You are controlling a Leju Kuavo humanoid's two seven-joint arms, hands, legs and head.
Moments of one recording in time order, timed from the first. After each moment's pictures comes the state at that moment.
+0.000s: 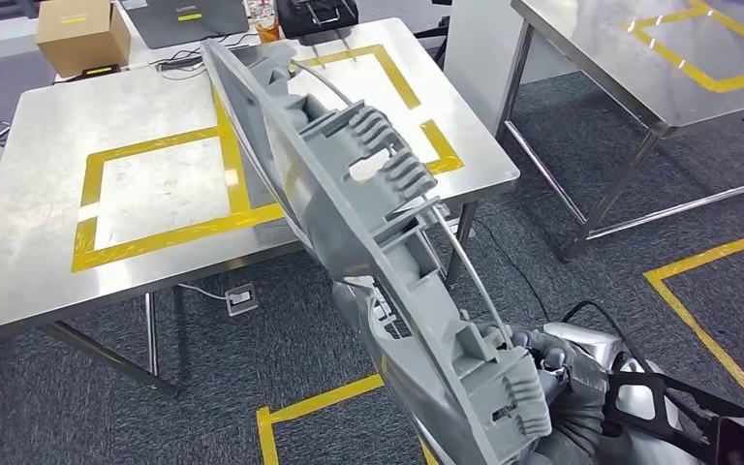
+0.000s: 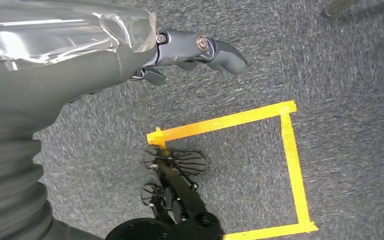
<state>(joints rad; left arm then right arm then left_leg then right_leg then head) 0.00 -0.35 1.51 -1.26 -1.04 -1.02 -0.38 -0.22 -0.21 0.42 -2.05 -0.19 0.76 -0.53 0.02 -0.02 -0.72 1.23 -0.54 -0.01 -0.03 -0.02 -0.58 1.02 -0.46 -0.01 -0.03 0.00</state>
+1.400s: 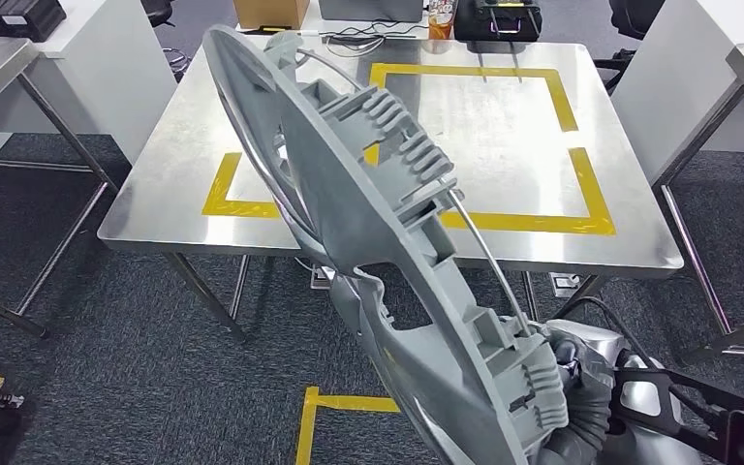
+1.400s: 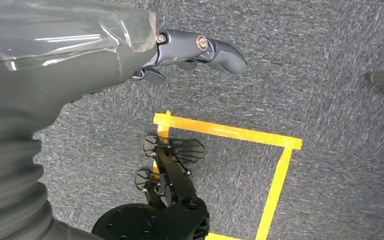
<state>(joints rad) 0.00 -0.35 1.51 -1.26 -0.95 -1.05 -0.31 -0.24 -0.22 0.42 -2.06 -0.23 0.74 -0.53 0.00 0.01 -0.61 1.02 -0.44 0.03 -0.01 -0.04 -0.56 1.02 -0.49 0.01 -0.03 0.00</state>
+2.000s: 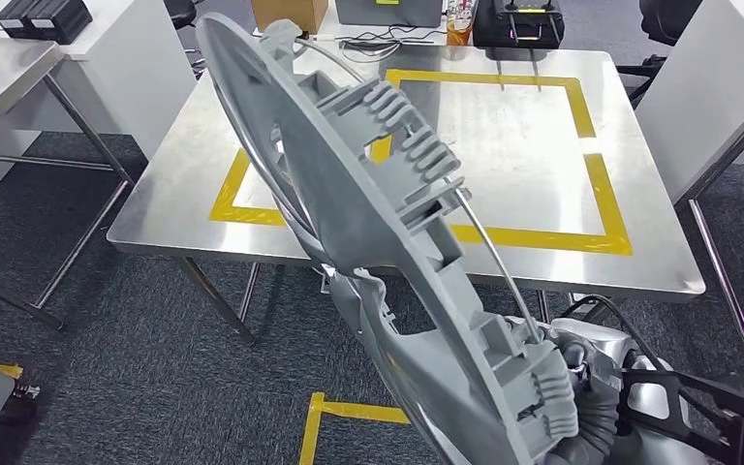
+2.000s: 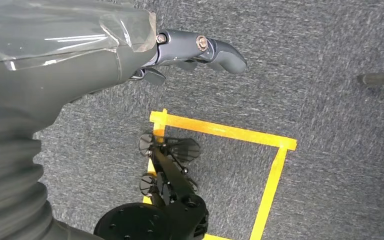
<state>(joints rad) 0.00 -0.35 1.50 -1.26 -1.01 -1.05 -0.37 -0.25 -0.22 0.42 -2.08 -0.24 0.74 -0.51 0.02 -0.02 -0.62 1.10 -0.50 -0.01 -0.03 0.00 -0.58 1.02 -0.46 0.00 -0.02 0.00</state>
